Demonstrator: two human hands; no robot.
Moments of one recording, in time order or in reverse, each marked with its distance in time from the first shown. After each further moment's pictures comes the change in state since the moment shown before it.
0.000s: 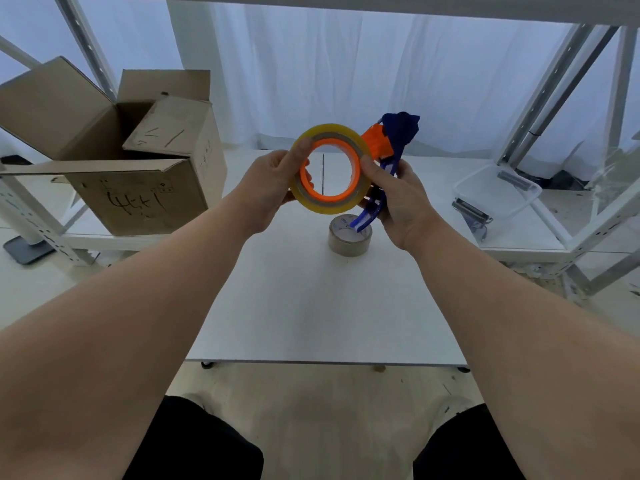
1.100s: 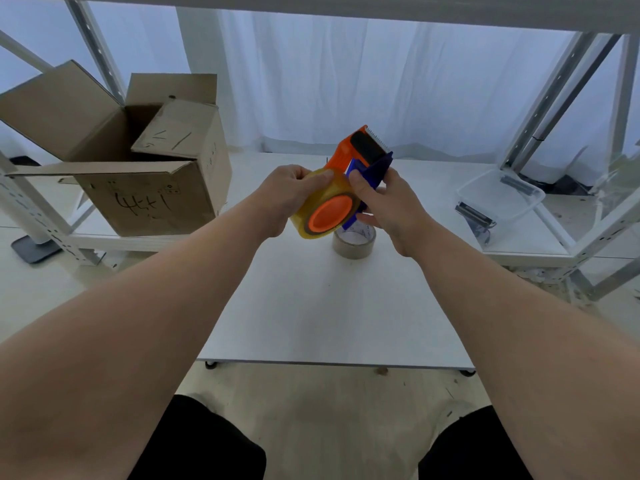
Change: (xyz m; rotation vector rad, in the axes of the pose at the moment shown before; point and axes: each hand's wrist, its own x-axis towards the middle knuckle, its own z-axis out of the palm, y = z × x) left_hand -0.001 -0.001 0.009 0.157 -0.029 -0.144; right_hand -0.013 -0.001 0.009 -0.448 -0.088 -0.089
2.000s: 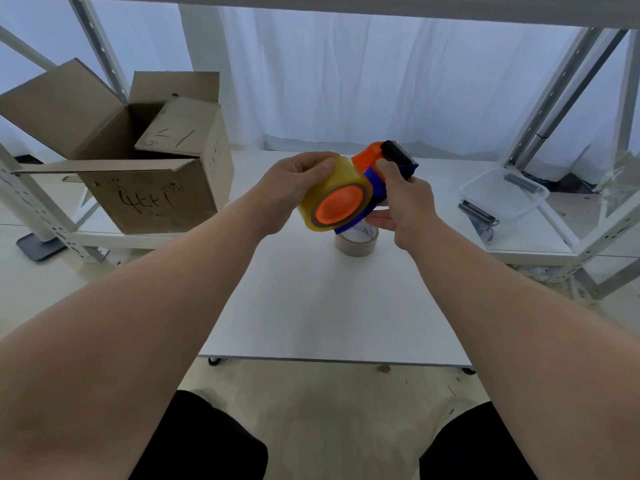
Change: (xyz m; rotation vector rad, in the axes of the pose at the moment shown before) left_hand -0.010 0.007 -0.004 -0.131 -0.112 0.118; right_hand 0.007 0.002 0.000 0.114 0.344 0.245
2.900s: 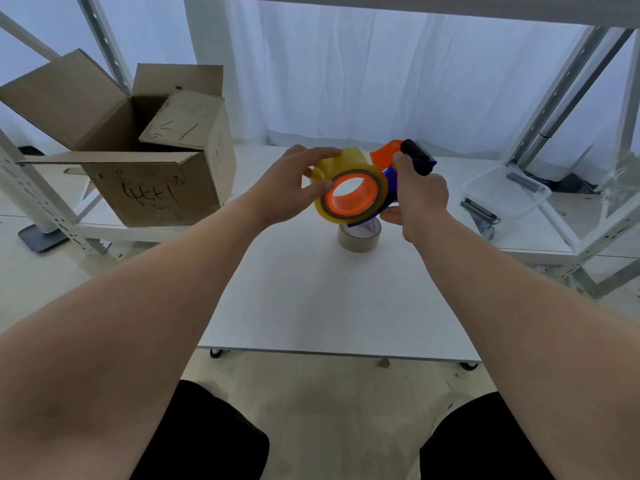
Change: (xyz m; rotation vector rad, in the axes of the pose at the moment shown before) left_hand 0.000 -0.014 -0.016 0.785 0.048 0.375; right_hand 0.004 -0.003 -0.001 -0.116 0.191 0.003
